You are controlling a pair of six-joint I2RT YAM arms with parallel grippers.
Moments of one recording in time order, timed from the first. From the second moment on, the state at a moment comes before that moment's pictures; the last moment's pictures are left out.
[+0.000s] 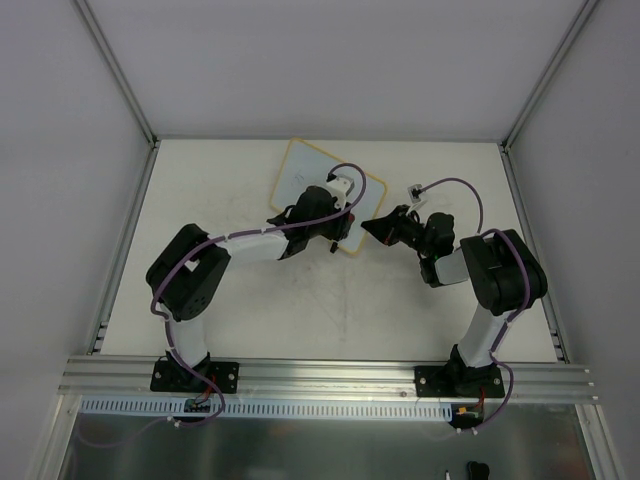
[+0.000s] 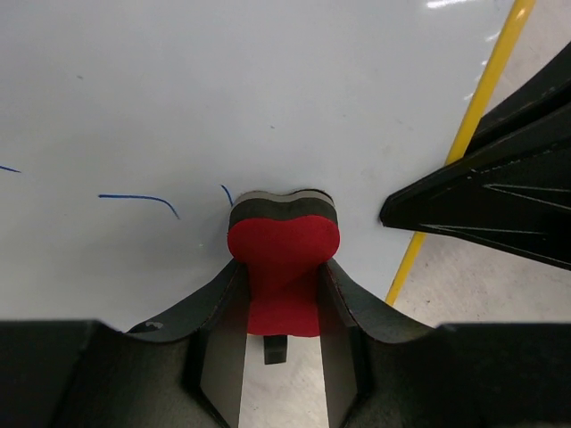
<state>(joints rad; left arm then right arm) -0.74 1.85 1.12 0.22 -0.01 -0.17 0.25 1.81 0.54 1.18 -0.64 0.64</state>
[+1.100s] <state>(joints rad) -0.67 1.84 1.13 0.24 0.03 -0.18 0.25 1.81 0.54 1.19 -0.66 0.65</state>
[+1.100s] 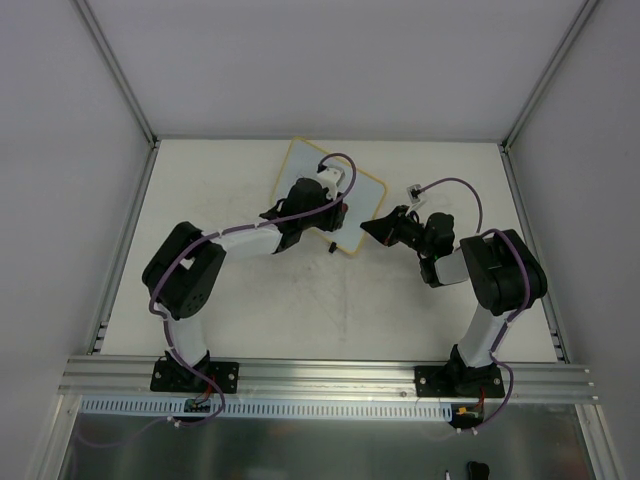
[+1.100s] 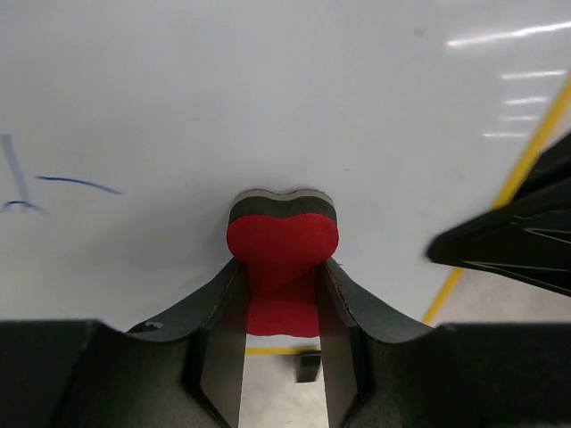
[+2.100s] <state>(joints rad) -0.46 1.86 1.23 0.21 0.10 -0.20 0.25 1.81 0.54 1.19 -0.67 0.65</state>
